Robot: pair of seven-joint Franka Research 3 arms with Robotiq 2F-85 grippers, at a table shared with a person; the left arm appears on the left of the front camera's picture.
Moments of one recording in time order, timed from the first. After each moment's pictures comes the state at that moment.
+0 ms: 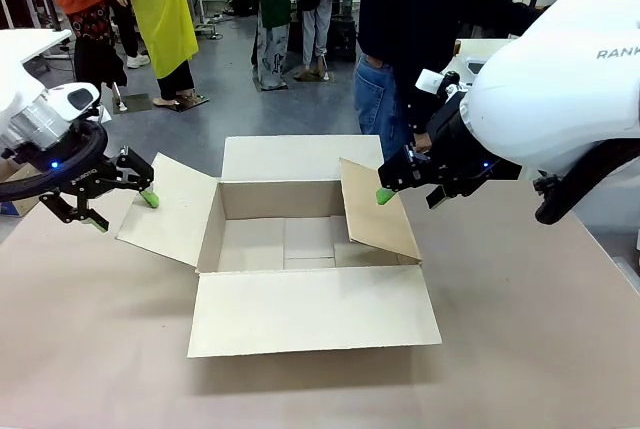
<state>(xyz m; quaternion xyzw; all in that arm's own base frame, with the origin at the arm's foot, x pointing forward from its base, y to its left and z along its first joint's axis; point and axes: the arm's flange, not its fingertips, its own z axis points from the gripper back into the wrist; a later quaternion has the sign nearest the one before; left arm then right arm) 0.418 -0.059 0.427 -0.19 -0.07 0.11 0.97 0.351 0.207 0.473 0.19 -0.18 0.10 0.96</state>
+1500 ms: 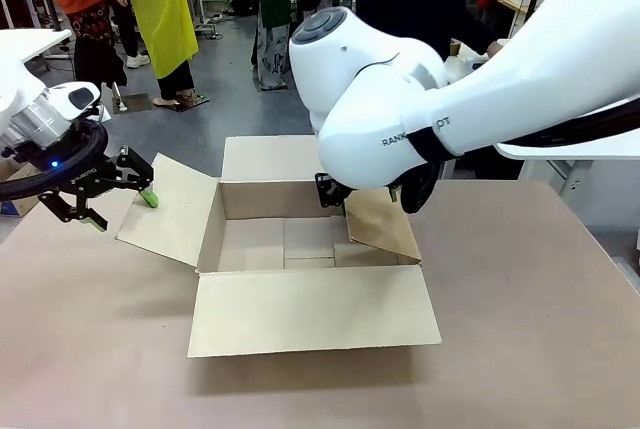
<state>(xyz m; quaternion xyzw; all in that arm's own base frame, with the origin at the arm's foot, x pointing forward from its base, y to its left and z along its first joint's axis) 0.418 -0.058 0.428 -0.18 -0.07 0.11 0.97 0.458 0.355 0.398 -0.15 -0.12 0.03 0.98</state>
